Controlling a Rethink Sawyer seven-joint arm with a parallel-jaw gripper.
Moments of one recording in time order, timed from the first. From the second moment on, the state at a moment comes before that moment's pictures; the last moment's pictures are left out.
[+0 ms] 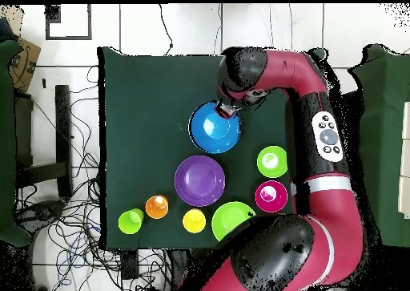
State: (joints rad) arm -0.58 -0.31 0.63 0.98 -0.59 1.42 0.79
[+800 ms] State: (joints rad) arm -0.58 -0.31 0.63 0.98 -0.60 1.42 0.79
